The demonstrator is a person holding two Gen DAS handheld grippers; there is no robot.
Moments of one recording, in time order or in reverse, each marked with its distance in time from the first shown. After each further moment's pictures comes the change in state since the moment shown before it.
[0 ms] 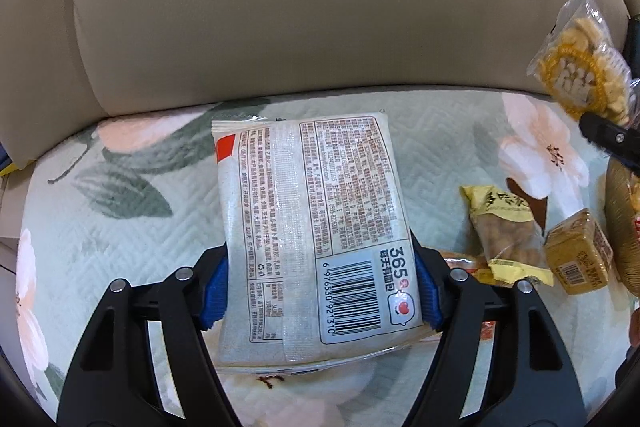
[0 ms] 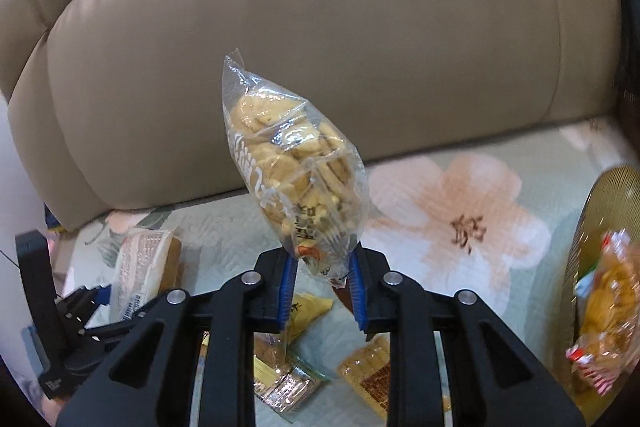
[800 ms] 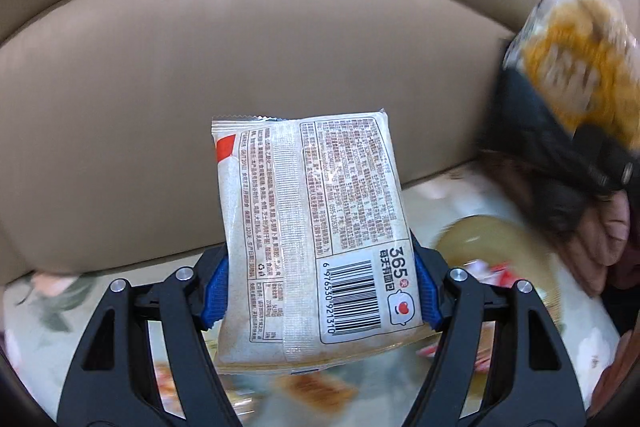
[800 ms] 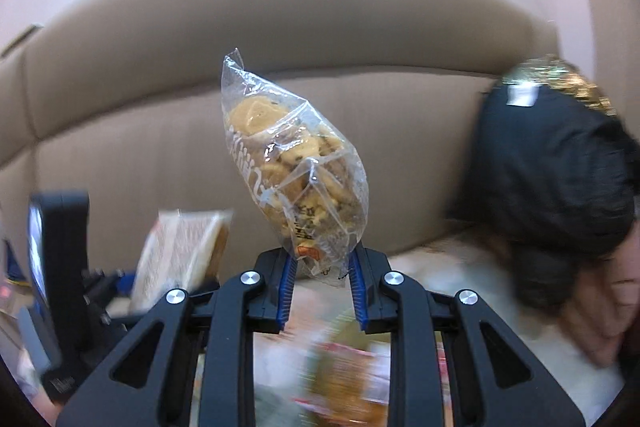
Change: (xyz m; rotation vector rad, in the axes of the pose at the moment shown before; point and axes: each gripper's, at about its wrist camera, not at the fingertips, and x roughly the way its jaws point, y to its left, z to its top) left arm -0.119 -0.248 0.088 0.191 -0.271 -0.258; right arm -0.201 -0.127 0.037 0.012 -0.358 -0.326
